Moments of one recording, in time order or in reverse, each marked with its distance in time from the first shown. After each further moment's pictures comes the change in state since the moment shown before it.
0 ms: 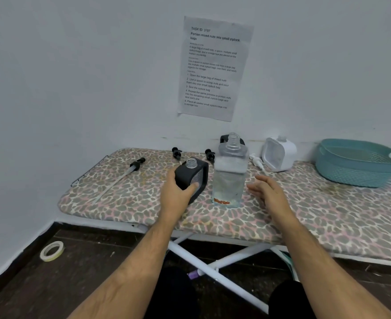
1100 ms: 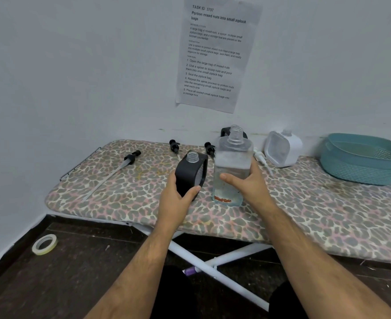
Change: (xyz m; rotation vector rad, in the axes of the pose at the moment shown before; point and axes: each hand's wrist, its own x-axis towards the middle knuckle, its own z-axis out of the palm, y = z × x) left_hand -0.007 -0.024 0.006 0.006 -0.048 0.049; right_hand 0.024 -0.005 0.053 -0.001 -0.116 -0.267
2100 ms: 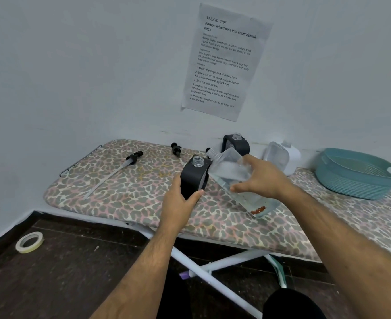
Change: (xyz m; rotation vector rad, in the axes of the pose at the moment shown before) left_hand -0.002 -0.001 -0.002 -0.019 -0.022 -0.030; right_hand 0.018 -0.070 -0.023 -1.095 -0.292 -0.016
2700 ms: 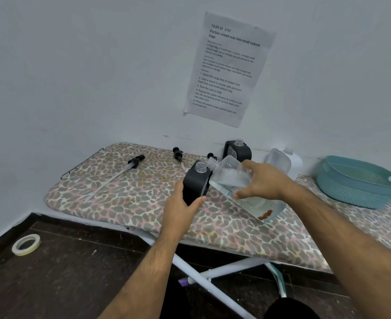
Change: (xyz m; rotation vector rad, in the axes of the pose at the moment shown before) left_hand 0.001 -0.003 0.001 0.017 0.007 -0.006; right_hand 0.010 -0.009 -0.012 -0.084 -0.107 -0.020
